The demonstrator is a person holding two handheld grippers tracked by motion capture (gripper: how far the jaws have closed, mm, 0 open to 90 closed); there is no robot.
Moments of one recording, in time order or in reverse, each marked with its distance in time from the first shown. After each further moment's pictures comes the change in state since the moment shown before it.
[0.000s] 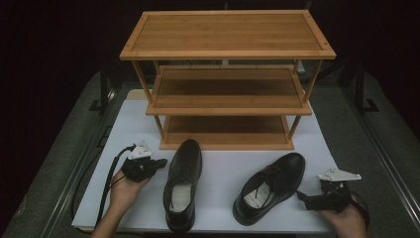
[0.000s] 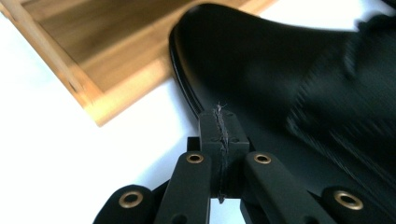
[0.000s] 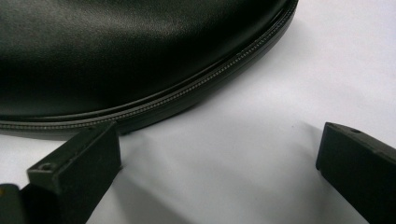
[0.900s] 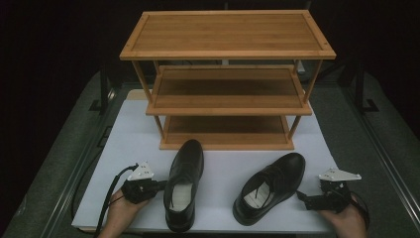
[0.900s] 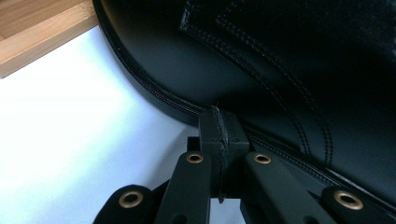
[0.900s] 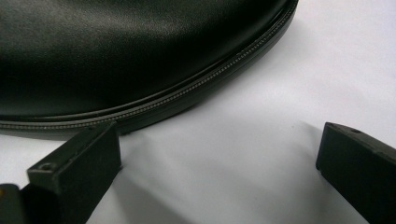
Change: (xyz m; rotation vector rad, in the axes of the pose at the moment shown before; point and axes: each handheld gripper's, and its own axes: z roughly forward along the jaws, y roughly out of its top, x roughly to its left) left arm -0.031 -0.029 0.000 0.041 -0.123 0.013; right arm 0.000 0.000 0.000 0.002 0.000 0.000
